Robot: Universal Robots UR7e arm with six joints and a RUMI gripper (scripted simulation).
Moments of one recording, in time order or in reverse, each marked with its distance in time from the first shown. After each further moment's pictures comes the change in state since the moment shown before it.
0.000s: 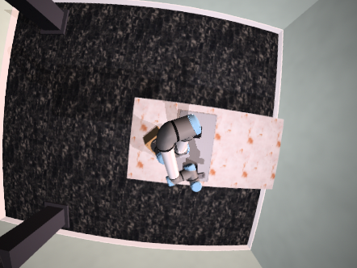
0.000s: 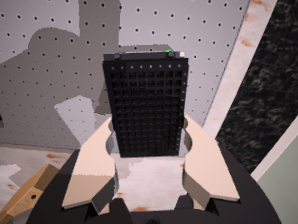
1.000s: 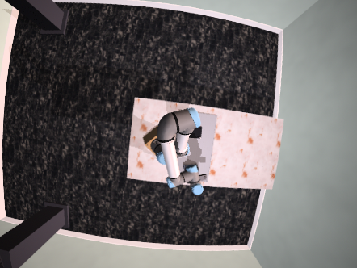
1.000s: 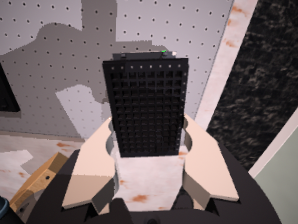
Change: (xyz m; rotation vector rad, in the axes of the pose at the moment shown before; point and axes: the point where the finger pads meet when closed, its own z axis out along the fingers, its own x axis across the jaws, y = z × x) arm 0.000 0.000 -0.044 -0.001 0.000 0.000
